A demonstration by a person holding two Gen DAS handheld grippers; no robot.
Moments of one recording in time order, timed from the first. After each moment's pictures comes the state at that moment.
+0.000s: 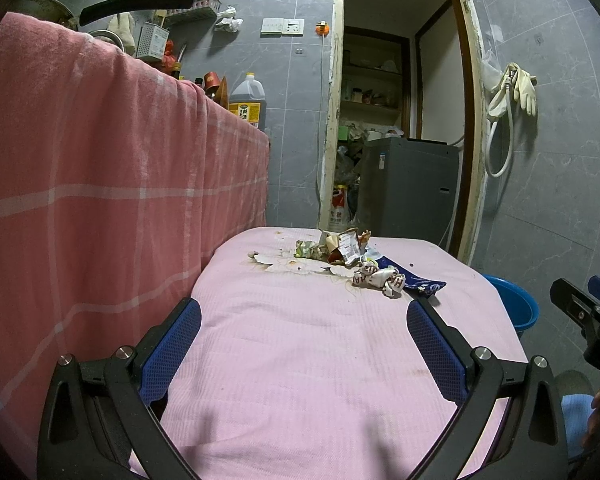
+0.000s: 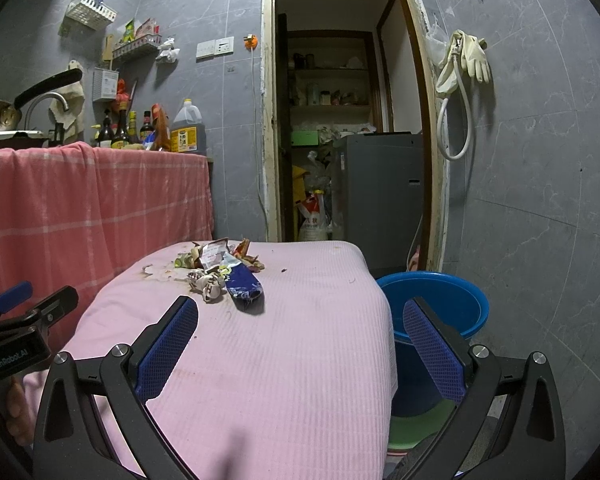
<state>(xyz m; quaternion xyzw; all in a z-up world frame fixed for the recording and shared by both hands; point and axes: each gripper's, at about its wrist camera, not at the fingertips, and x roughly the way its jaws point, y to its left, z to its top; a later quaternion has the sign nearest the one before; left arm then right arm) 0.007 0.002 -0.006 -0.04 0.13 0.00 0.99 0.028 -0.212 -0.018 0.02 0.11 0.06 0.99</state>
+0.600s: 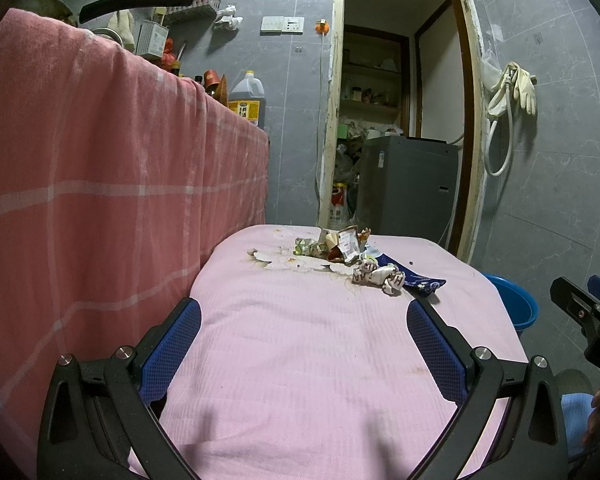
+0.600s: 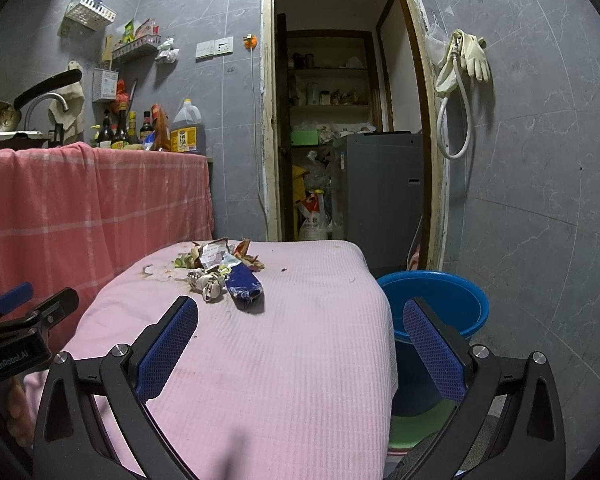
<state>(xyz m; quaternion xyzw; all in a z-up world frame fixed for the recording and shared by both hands) 0.006 0.004 -0.008 -0.04 0.14 0.00 0.99 0.029 -0.215 -0.017 0.02 0.11 0.06 0.99</state>
